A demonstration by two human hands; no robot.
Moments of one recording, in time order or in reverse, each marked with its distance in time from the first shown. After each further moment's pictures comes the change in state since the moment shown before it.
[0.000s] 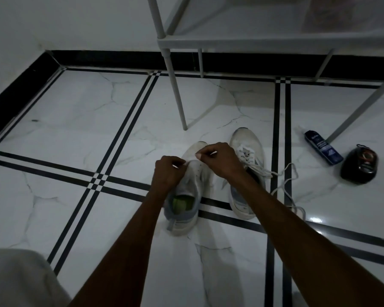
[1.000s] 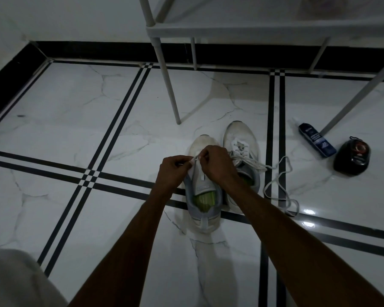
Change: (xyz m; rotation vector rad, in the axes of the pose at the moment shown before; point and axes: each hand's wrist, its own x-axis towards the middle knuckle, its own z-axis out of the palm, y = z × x) left_hand -0.010 -0.004 0.037 -0.497 -0.097 -0.012; right_hand -0.011 0.024 0.018 -0.323 0.058 0.006
